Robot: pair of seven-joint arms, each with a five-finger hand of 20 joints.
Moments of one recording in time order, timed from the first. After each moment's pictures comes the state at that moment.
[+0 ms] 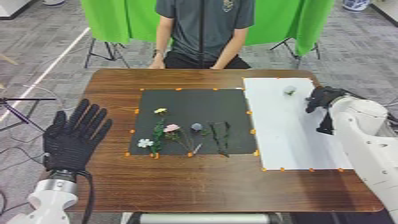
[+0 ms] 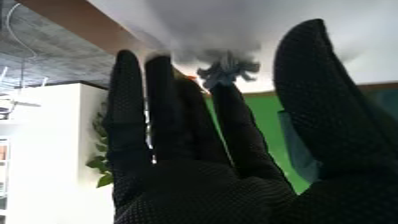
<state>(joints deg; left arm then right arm) 129.0 -55.1 -96.3 -125.7 2.6 8.4 19.9 -71.6 -51.7 77.2 -80.5 -131.9 -25.1 21.8</state>
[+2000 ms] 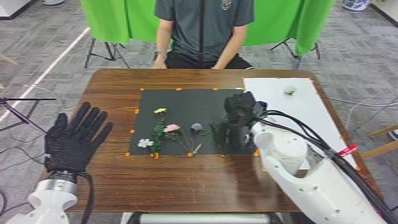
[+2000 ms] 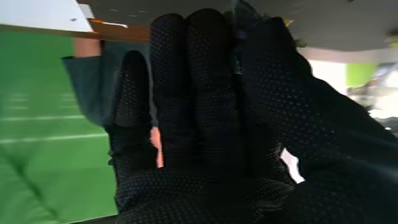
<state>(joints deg) 128.8 -56.0 -96.9 -125.2 2.0 9.7 17.9 -77.5 -58.4 55.6 -100.7 -148.1 -9.2 13.6</state>
